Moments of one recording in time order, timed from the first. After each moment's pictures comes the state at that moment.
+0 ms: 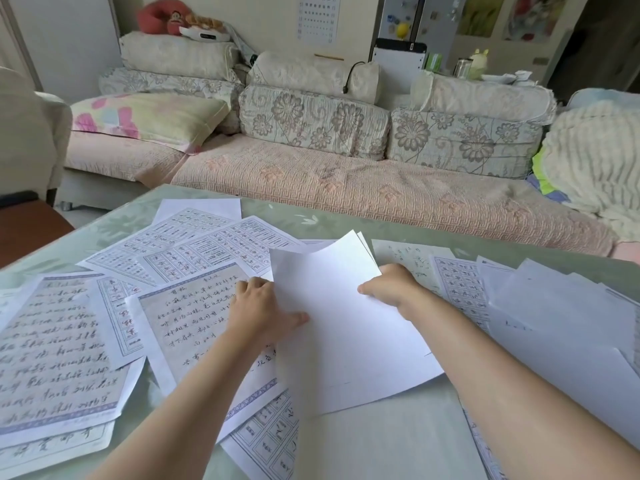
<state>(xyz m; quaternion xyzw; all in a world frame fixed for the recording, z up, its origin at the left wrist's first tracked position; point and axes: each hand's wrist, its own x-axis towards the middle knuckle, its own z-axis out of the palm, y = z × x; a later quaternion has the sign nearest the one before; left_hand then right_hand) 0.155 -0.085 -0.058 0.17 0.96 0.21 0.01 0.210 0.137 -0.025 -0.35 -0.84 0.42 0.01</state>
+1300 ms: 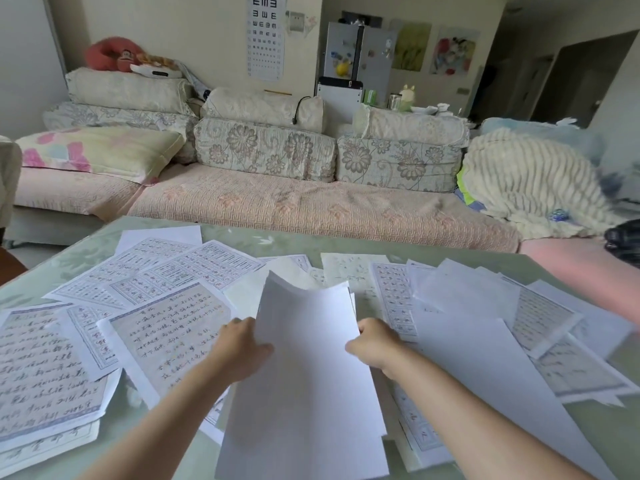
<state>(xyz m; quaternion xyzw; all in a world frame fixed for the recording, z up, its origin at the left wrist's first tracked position) 0.231 -0.096 -0.038 0.23 0.94 0.23 0.09 0.347 0.116 -0.032 -0.39 -0.86 0.32 0.00</state>
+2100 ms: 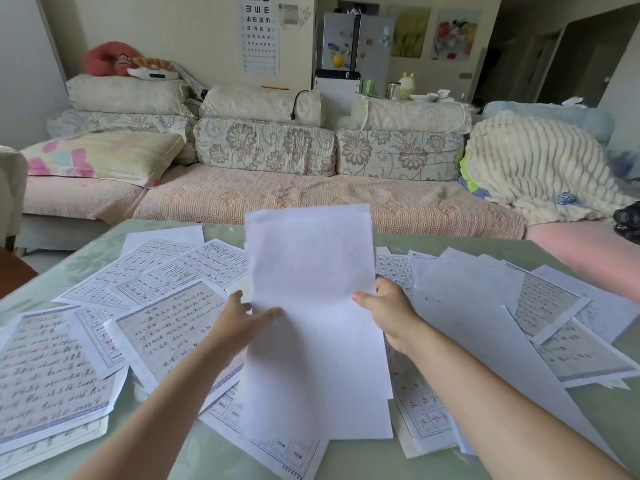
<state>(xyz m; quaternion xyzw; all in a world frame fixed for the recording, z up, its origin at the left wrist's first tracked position) 0.228 -0.088 -0.019 0.11 0.83 0.53 0.16 0.358 0.127 0.005 -0.24 -0.73 0.61 0.21</state>
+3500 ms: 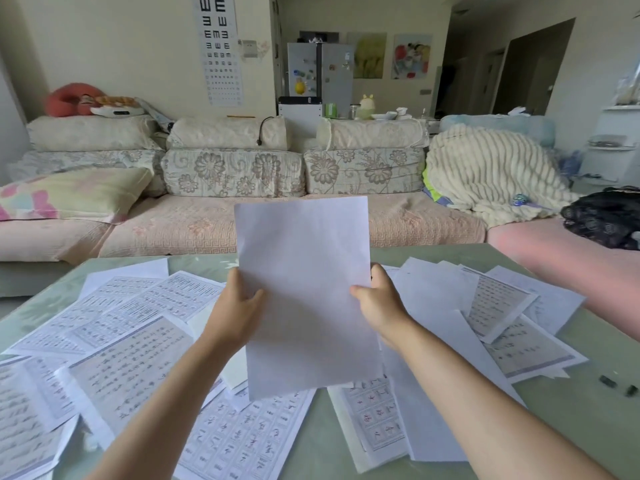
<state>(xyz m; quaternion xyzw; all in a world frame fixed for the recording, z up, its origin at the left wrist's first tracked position) 0.278 -0.028 0.060 0.26 0.80 0.54 0.02 0.403 0.168 0.054 -0.27 -0.75 0.54 0.28</state>
